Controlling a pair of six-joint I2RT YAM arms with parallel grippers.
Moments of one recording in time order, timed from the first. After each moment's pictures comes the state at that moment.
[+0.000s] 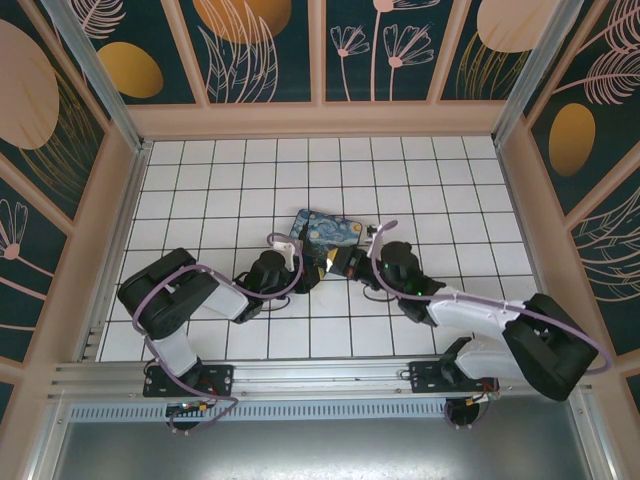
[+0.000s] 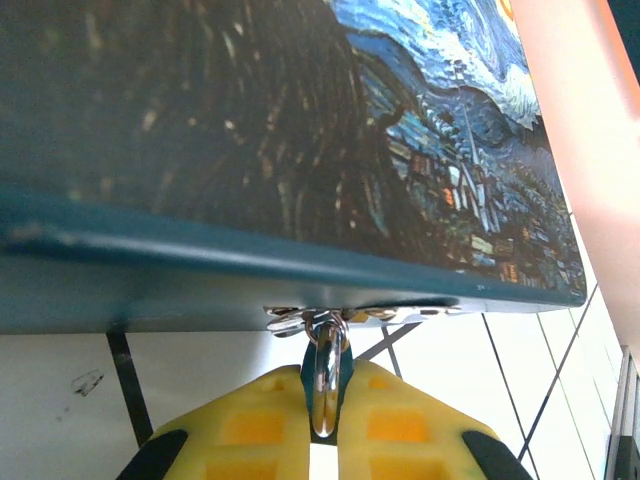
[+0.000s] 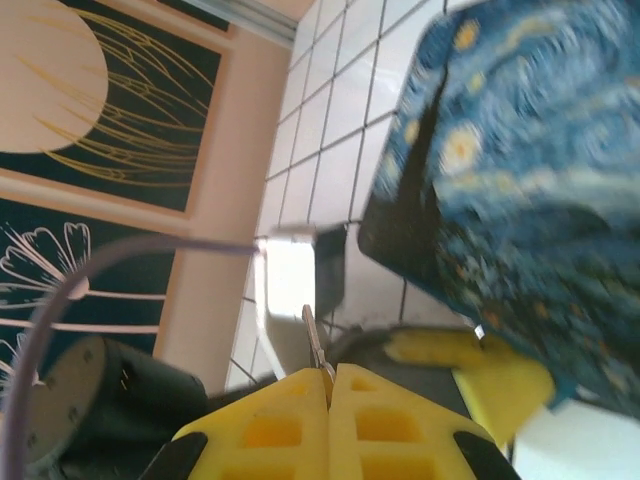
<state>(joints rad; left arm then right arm) -0.77 1.74 0.43 0.84 0.23 -0.85 0.79 1.20 0.36 0.56 -0.21 1.08</state>
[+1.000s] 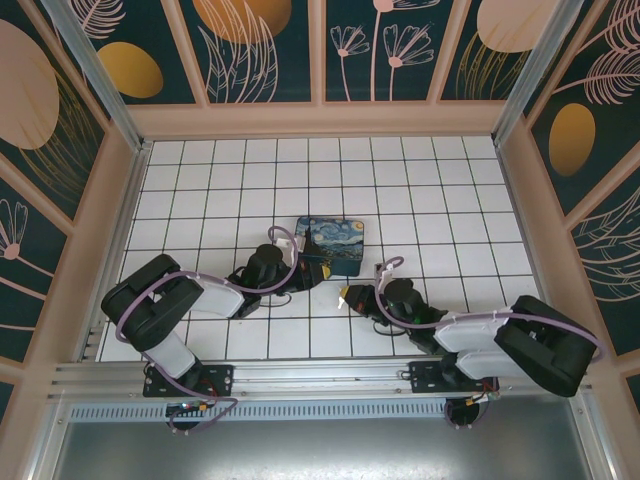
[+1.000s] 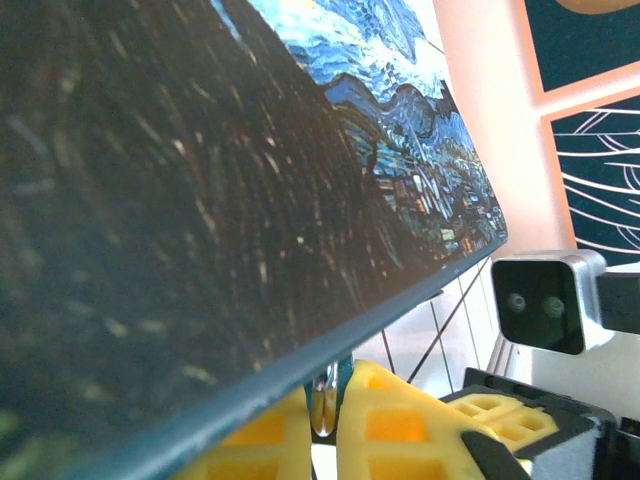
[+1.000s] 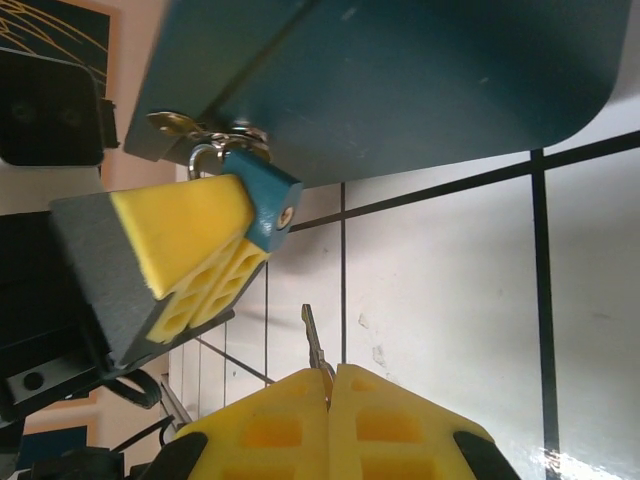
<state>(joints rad) -0.76 1.65 0.45 0.76 0.40 -0.97 0.91 1.24 0.10 0.73 -0.08 1.23</state>
